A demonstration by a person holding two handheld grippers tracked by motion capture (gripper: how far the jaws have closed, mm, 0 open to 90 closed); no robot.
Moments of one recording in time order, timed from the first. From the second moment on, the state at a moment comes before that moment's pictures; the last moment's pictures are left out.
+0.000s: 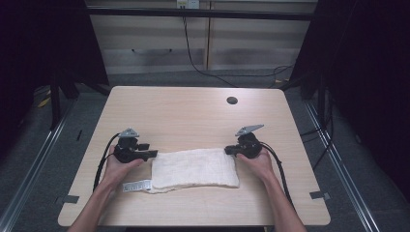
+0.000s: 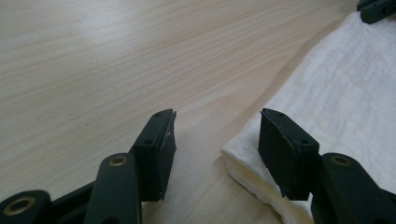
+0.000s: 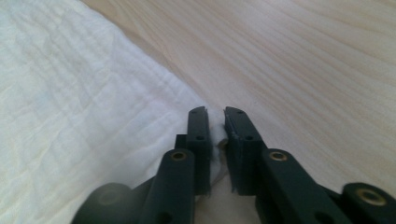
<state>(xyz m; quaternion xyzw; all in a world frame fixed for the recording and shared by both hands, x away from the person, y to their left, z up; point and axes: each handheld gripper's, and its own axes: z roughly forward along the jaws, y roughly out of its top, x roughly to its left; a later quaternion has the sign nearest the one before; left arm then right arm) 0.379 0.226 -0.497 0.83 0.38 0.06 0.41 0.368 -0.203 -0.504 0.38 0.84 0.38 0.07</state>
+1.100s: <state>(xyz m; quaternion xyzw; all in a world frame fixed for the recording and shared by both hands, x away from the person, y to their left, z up) 0.374 0.212 -0.493 0.84 0.32 0.03 0.43 0.361 -0.220 -0.488 0.39 0.82 0.42 0.06</state>
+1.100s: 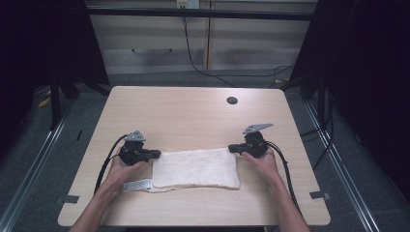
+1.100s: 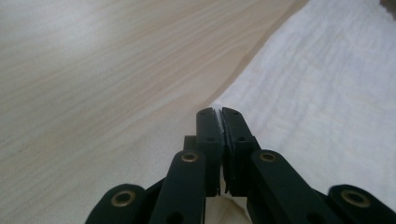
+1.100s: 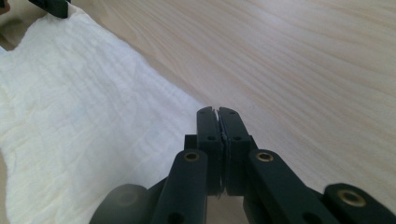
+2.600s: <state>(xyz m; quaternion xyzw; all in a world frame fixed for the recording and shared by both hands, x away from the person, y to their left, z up) 0.369 0.194 -0.478 0.83 0.30 0.07 0.47 0.291 -0.238 -0.458 0.33 0.83 0.44 0.09</state>
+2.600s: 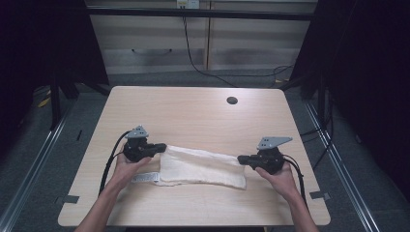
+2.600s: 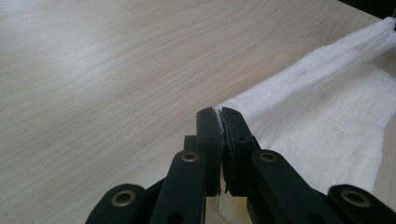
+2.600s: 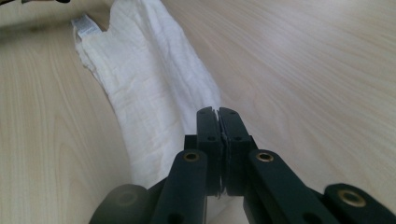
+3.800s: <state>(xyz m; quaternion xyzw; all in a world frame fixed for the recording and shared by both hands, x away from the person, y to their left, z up) 0.335 0.189 -0.456 0.84 0.25 0.09 0.48 0.233 -0.219 -0.498 0.32 0.87 0.39 0.02</state>
